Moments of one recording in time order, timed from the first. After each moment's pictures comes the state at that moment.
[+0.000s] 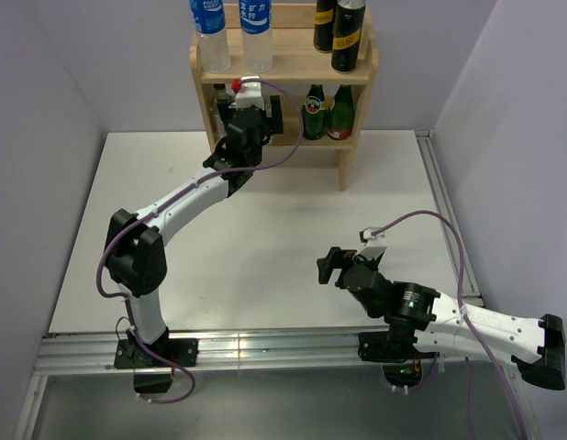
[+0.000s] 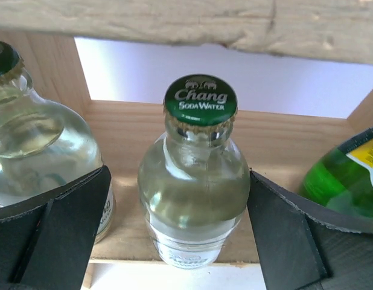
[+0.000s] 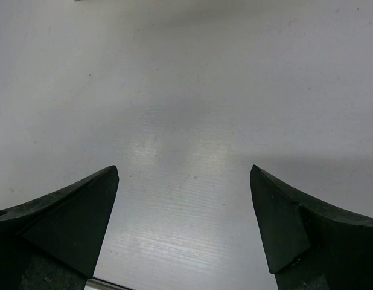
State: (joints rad) left arm -0.63 1.85 1.64 0.22 -0.61 -0.13; right arm 1.15 0.61 0.44 -0.43 0.77 0.82
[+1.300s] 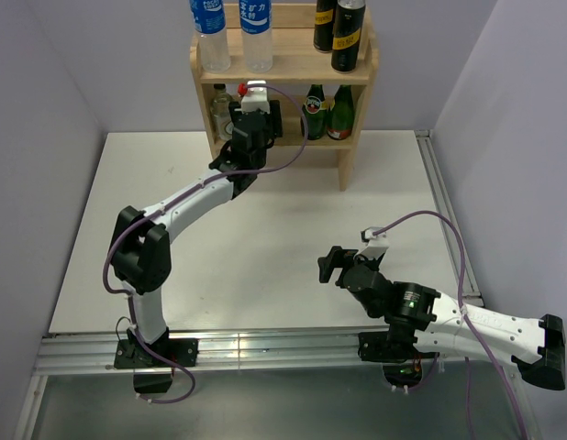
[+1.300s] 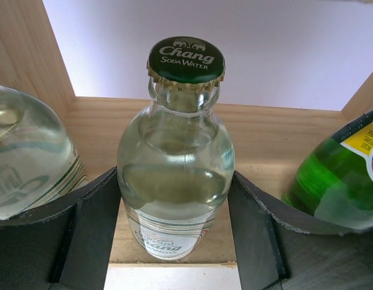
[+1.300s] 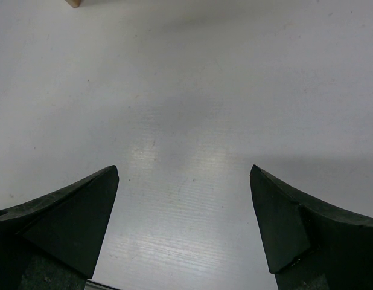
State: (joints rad) left arm -0.64 1.88 1.62 0.27 -0.59 -0.12; right arm 1.15 0.60 0.44 -0.43 0.79 0.83
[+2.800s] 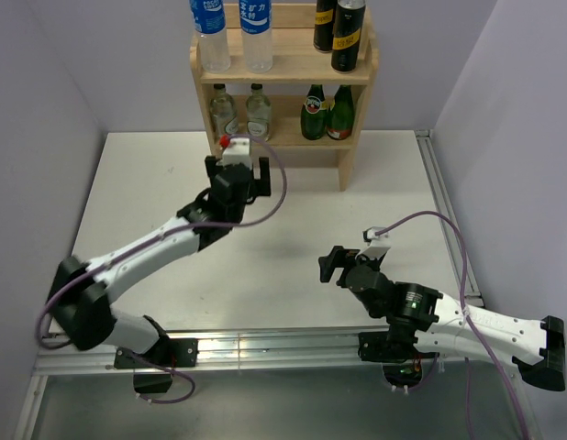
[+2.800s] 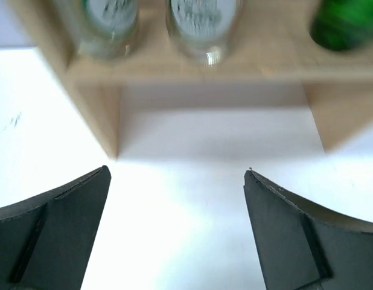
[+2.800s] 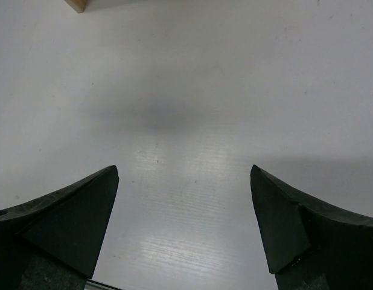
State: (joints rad) left arm -0.74 1.49 1.16 0.06 -0.62 -0.25; right arm 1.15 0.59 0.44 -0.43 0.80 0.83
